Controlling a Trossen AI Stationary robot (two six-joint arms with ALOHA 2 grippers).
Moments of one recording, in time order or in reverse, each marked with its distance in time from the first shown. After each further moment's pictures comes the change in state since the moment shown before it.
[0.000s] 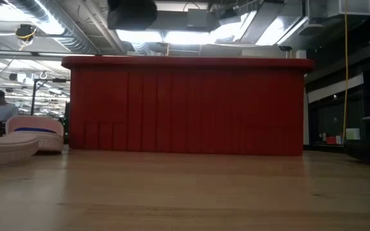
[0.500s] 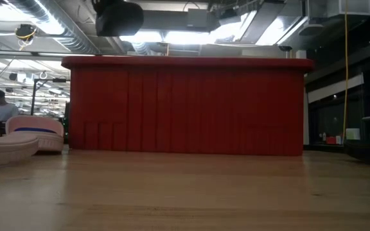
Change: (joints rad) left arm -0.005 -0.132 -0.154 0.038 0.030 -0.034; right arm -0.275 -0.156 -0.320 0.935 -0.462 -0.550
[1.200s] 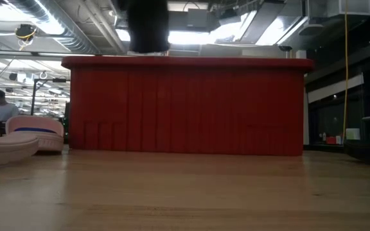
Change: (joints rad) left arm 0.116 -0.102 -0.143 0.982 0.450 0.859; right arm -0.132 0.001 0.000 0.040 -0.004 -0.162
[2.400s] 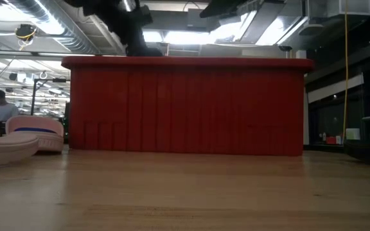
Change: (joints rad) left arm 0.558 -0.016 -0.279 0.470 0.509 0.339; right arm -0.191 -0.008 0.000 -0.114 -0.339 0.054
